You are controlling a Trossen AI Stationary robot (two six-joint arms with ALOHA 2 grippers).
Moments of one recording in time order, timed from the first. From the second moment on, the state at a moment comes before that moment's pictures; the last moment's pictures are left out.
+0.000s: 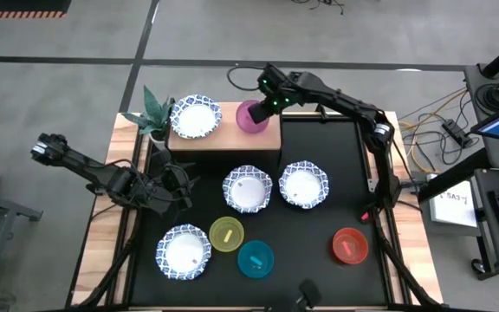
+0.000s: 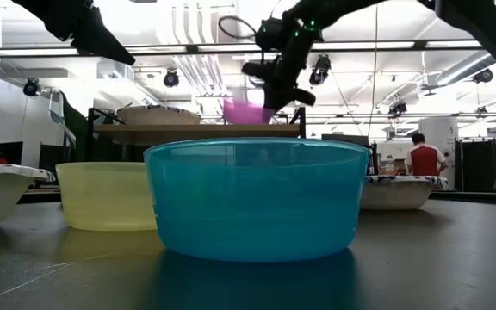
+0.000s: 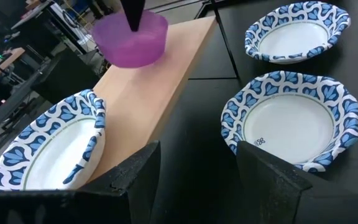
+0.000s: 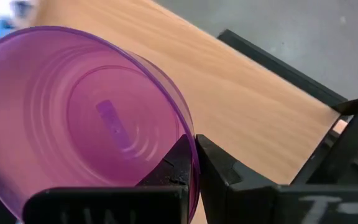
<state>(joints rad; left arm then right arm) -0.42 0.92 0.77 -0.64 -0.94 -0.24 -0.56 2.04 2.06 -1.01 -0.03 0.39</state>
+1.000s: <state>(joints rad) -0.42 0.93 0.77 -0.64 -0.94 -0.24 -0.56 1.97 2.10 -0.99 0.01 0.27</state>
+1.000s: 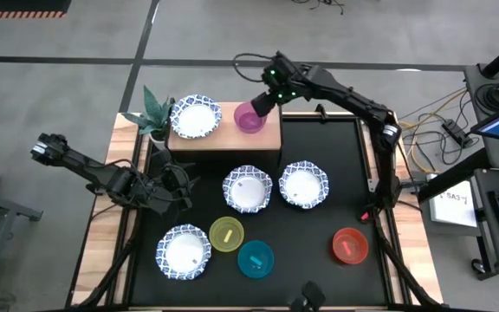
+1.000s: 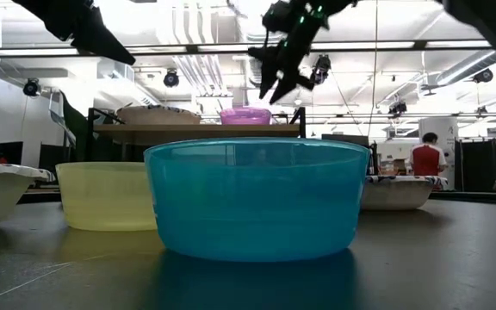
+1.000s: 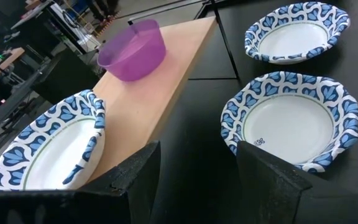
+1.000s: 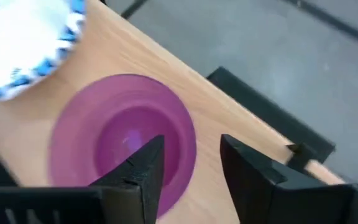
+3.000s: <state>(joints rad) -0.21 1.90 1.33 -0.56 -0.30 -0.14 0.15 0.86 0.47 0.19 -0.06 0.08</state>
